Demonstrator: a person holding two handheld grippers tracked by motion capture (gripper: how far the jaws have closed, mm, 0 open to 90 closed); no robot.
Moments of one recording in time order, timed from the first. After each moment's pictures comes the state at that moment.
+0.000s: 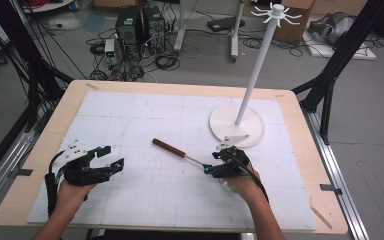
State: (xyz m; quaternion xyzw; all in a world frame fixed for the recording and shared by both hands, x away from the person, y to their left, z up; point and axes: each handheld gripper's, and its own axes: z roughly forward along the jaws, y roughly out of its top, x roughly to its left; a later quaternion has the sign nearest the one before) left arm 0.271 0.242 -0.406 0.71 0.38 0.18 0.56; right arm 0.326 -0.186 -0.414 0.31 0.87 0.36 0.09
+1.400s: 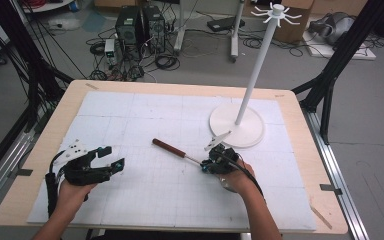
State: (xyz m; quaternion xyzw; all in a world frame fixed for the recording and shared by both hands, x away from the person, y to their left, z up) left arm 0.271 0.241 -0.407 0.71 0.39 0.17 0.56; right arm 0.345 -0.167 -0.428 0.26 0.92 0.30 0.06
